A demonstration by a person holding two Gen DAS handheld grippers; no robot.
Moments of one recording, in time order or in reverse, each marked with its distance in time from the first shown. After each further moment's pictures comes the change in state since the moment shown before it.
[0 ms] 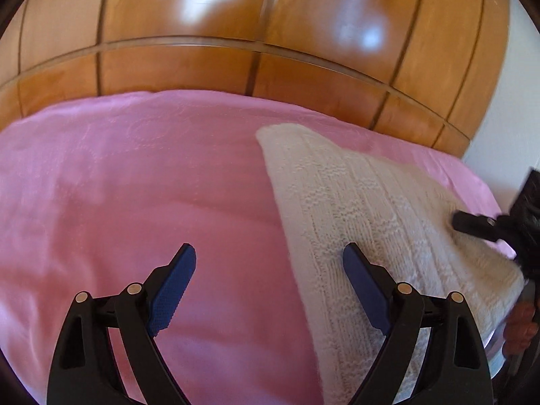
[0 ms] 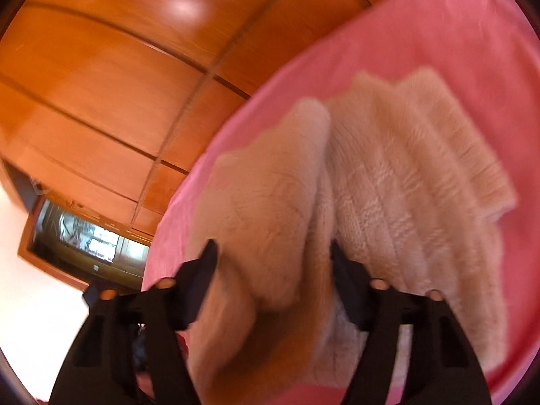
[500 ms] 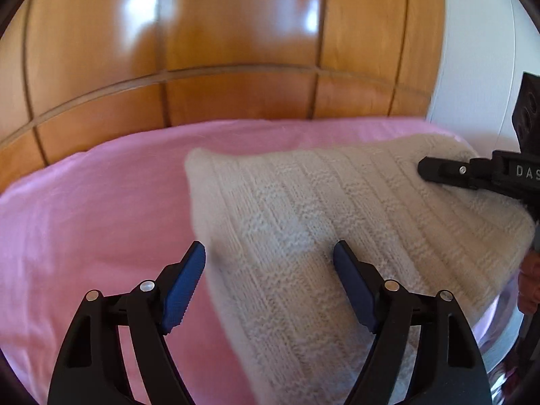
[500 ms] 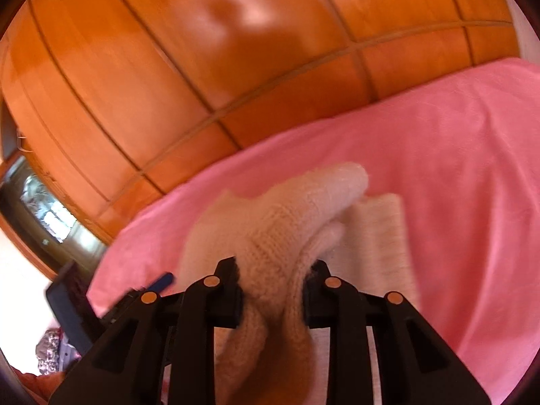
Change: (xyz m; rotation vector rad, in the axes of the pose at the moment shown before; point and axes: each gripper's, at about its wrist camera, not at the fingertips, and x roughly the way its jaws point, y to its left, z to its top) left arm 0.020 -0.114 0.013 0.275 0.004 -0.042; right arm -0.068 0.008 0.030 -0.289 -0.194 -0.224
